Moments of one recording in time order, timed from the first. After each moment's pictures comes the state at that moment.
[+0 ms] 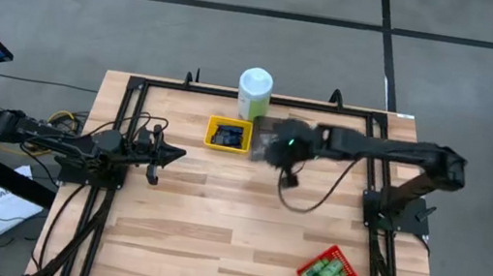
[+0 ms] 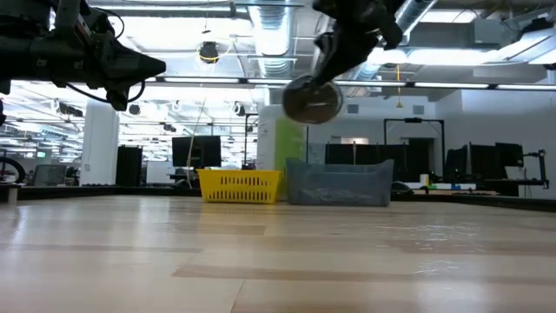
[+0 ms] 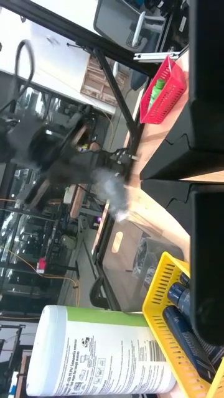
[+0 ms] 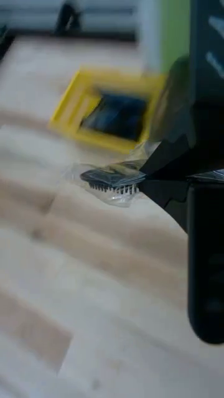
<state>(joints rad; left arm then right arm) -0.05 0.43 0.01 0.50 -0.26 -0.24 -0.07 1.55 1.29 -0.62 0.00 -0.50</state>
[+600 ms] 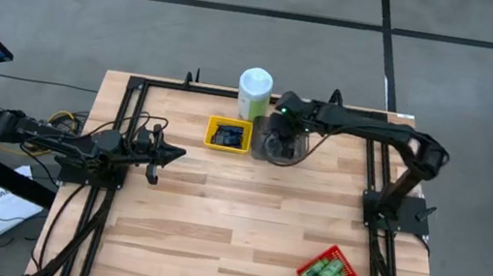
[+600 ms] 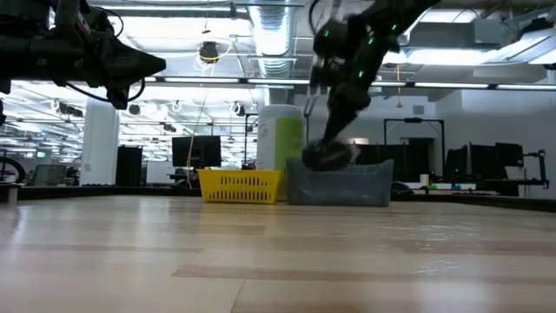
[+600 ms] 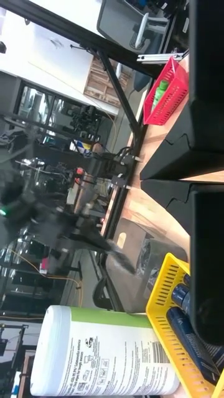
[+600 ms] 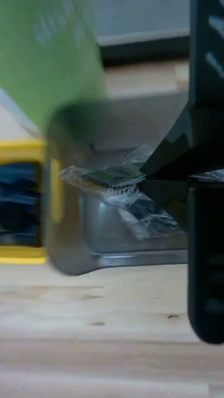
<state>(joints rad) -0.05 0.43 0.01 0.52 -0.26 -0.24 -0.39 1.69 1.29 -0.64 0.00 -0.41</state>
